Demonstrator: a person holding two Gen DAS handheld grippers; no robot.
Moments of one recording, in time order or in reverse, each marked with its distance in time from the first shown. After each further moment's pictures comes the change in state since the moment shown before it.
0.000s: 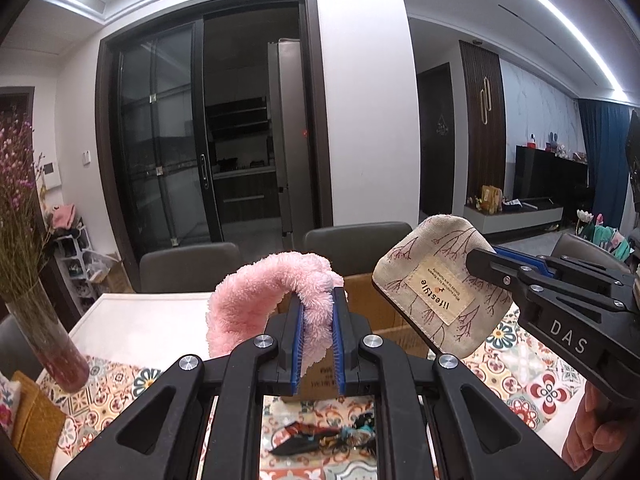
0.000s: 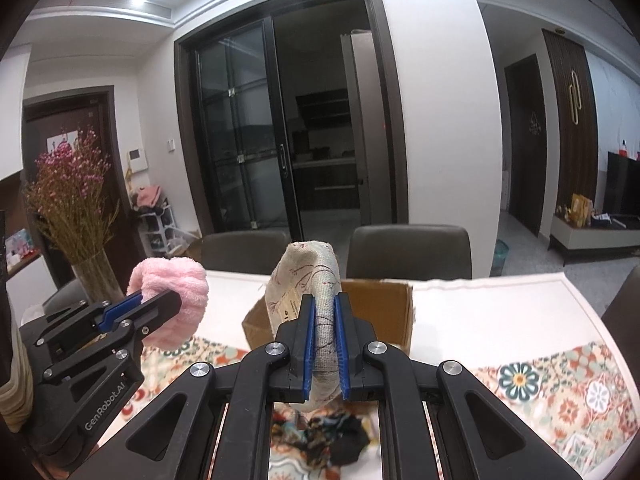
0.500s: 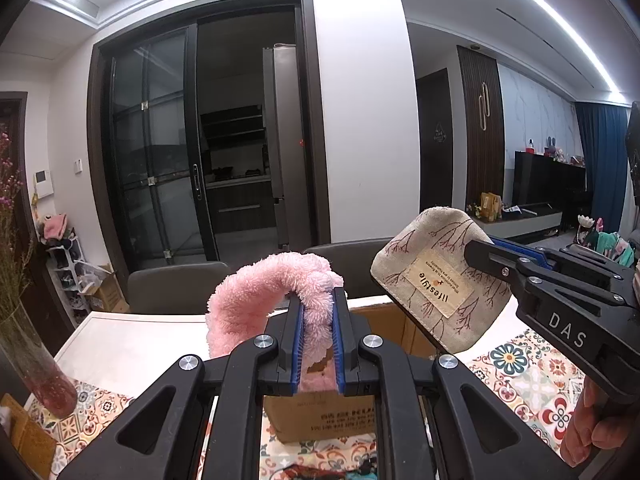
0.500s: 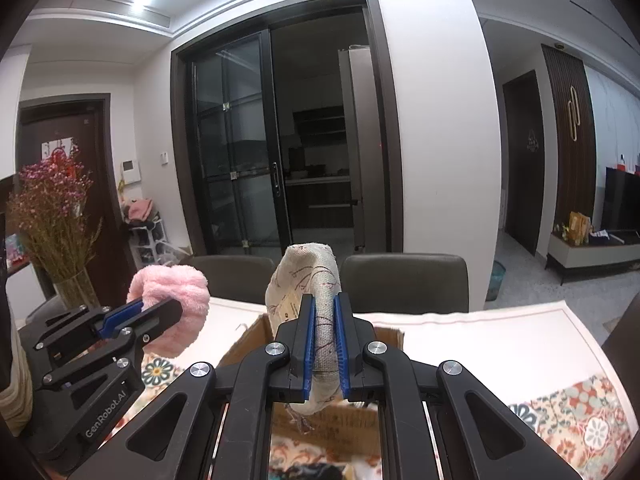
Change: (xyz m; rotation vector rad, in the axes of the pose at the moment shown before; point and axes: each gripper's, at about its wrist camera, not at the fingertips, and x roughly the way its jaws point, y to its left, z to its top) left arm 0.054 0.005 0.024 0.006 -0.026 -0.016; right arm 0.043 -0.016 0.034 -0.020 -0.065 -0.020
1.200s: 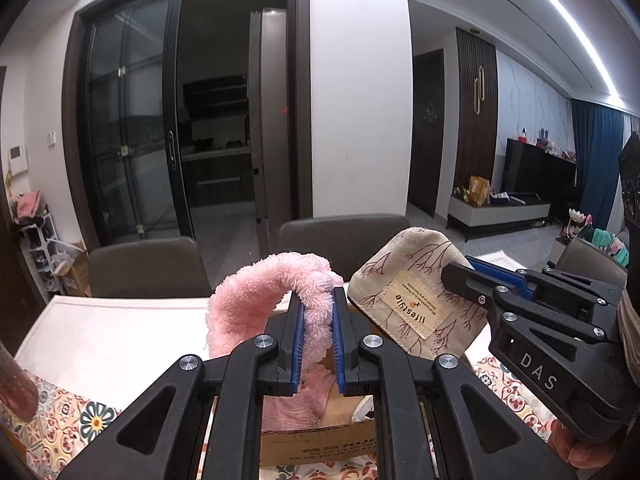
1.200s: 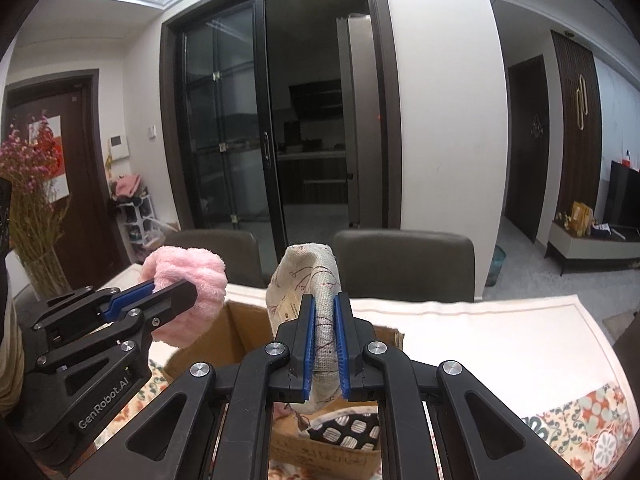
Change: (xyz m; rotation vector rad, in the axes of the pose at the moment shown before) left arm 0.096 0.004 -0.012 -0.031 0.109 -0.078; right arm 0.087 -0.013 -0.010 -0.020 0.094 -0.017
